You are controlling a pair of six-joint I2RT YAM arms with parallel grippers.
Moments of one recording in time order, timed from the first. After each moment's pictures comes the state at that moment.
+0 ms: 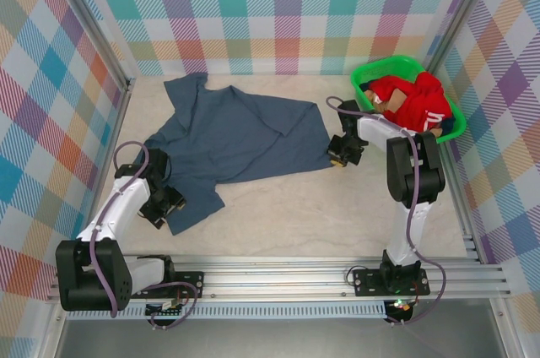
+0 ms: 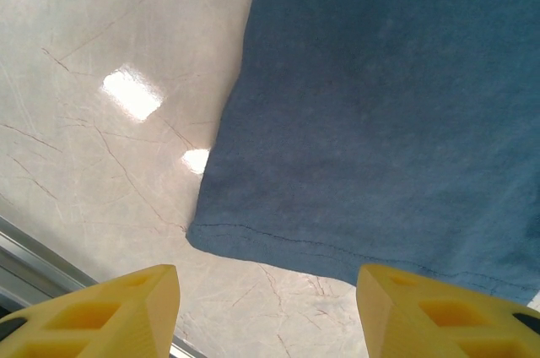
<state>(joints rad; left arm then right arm) 0.01 1.19 0.77 -1.08 0.00 -0.85 0.24 1.99 1.36 -0.80 -0.15 0.66</state>
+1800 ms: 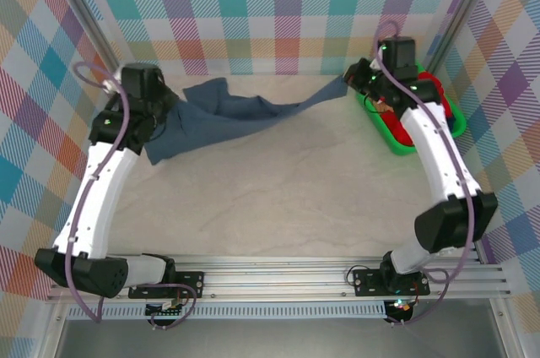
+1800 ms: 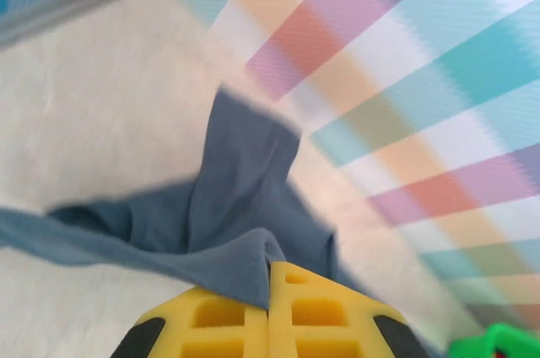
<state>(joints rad) -0.20 1.28 1.62 -0.86 -0.34 -0.91 0.19 1.53 1.72 -0.69 -0.24 0.67</state>
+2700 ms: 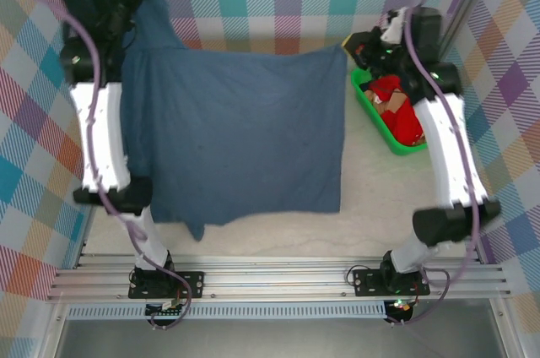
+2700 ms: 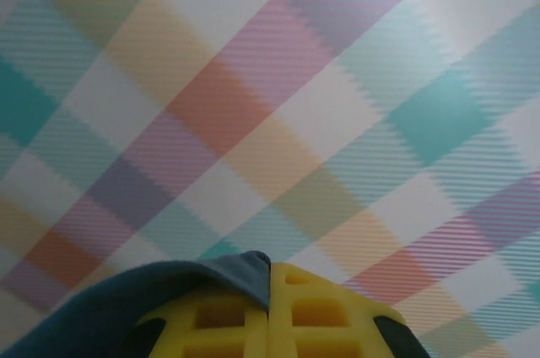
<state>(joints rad) 0.01 1.98 2.75 -0.84 -0.02 -0.84 0.16 1.68 2.03 -0.78 -0.49 0.92</state>
